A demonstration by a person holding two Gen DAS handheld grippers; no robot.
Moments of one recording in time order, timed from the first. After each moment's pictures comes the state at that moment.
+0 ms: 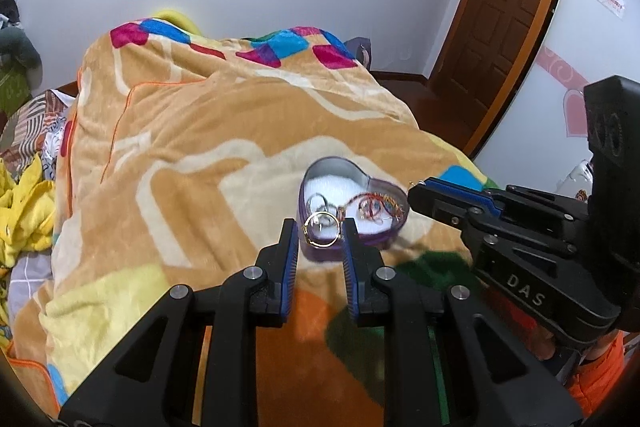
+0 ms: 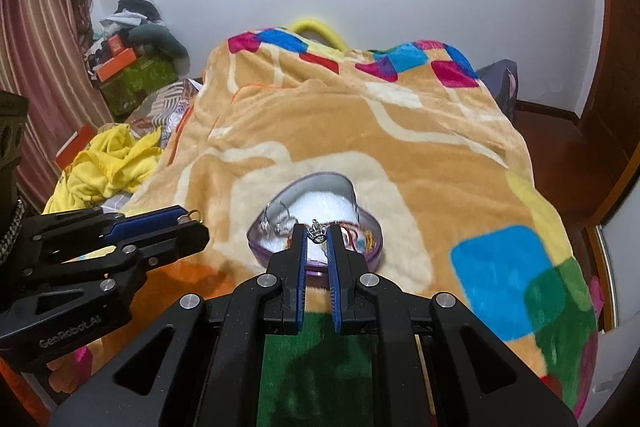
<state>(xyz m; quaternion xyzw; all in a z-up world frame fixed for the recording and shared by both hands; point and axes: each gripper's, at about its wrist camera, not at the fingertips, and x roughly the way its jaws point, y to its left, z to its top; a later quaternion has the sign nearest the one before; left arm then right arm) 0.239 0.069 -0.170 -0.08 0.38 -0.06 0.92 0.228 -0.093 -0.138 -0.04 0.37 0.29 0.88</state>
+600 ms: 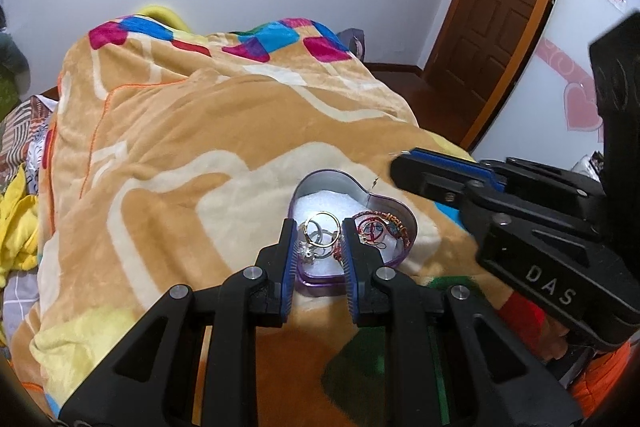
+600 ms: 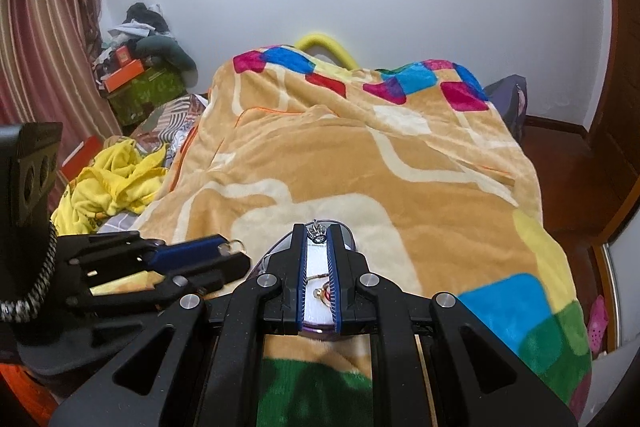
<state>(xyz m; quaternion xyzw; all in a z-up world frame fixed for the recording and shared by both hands) 0.279 0.058 -0.184 -0.07 0.40 -0.08 0.91 0.256 -0.081 -0.132 -0.04 0.36 0.32 0.88</state>
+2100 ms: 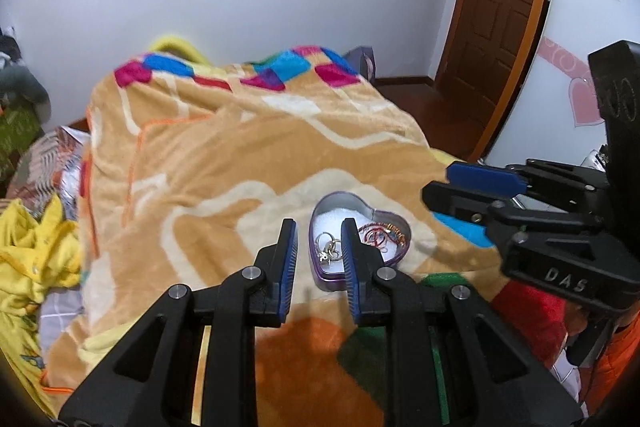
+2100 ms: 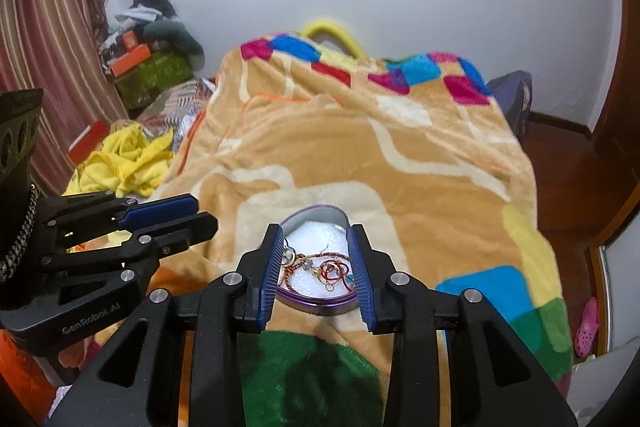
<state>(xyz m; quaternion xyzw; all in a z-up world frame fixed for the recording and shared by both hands) 0.237 0.059 -0.127 -0.03 0.36 -0.04 0.93 0.238 -0.100 -0.104 -0.06 0.36 0.32 0.88</state>
